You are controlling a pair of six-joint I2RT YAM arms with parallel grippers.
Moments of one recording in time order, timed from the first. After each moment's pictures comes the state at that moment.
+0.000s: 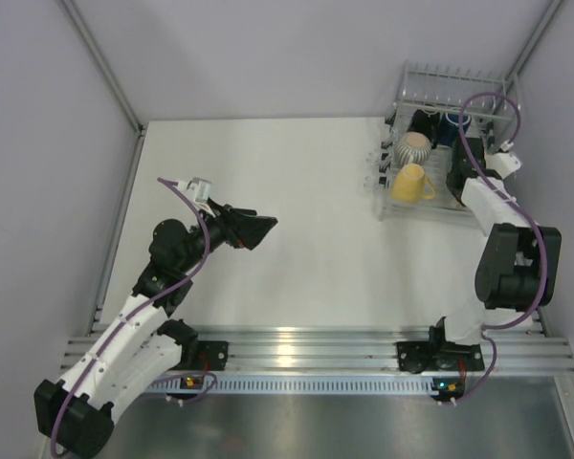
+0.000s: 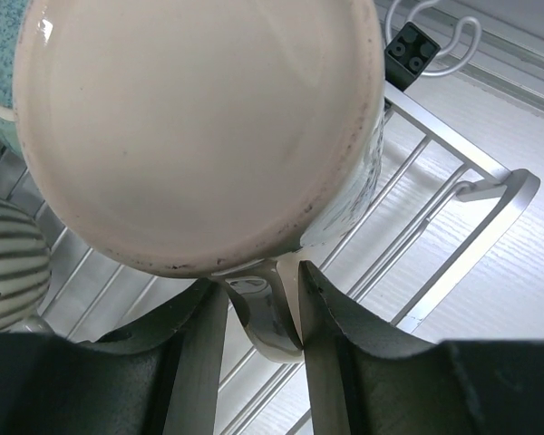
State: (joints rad) left arm -0.43 0.71 0.53 0.21 0.37 -0.65; right arm -0.08 1.63 1.16 -0.42 0.58 0.86
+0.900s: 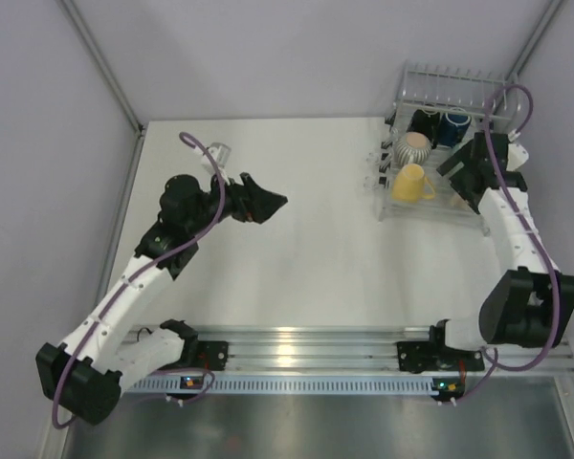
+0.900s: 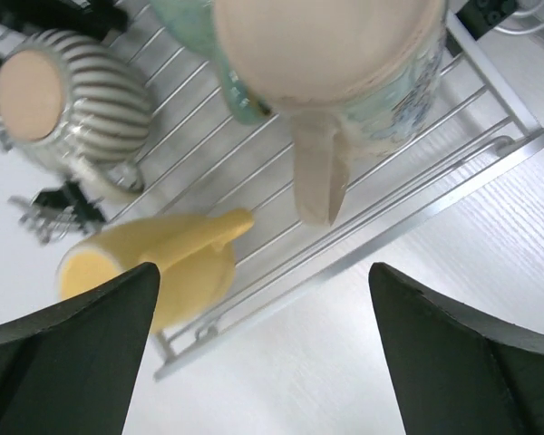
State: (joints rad) left arm -0.43 0.93 0.81 0.00 0.40 -0.57; right arm -0.11 1.43 1.19 -0.58 0.29 0.75
